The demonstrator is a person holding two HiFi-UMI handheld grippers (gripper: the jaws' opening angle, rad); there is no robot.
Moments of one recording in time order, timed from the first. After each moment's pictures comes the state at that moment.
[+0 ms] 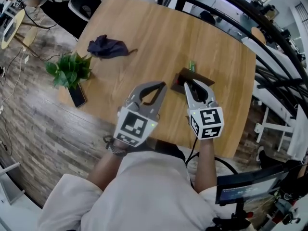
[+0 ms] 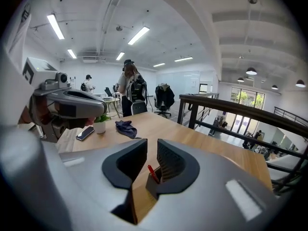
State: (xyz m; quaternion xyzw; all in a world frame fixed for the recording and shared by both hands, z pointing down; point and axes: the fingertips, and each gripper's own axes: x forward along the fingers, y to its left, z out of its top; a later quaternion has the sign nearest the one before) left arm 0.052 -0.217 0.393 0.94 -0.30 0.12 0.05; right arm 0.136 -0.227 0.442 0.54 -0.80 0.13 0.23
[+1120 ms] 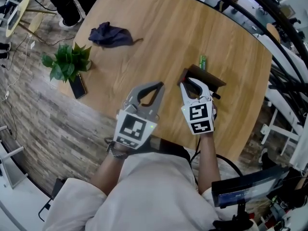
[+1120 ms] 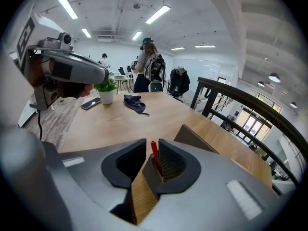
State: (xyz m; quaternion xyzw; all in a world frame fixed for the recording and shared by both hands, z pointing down) left arm 0.039 -0.222 0.444 0.92 -0.35 0.17 0.10; right arm 0.114 -0.233 0.535 0.46 -0.81 0.12 0.35
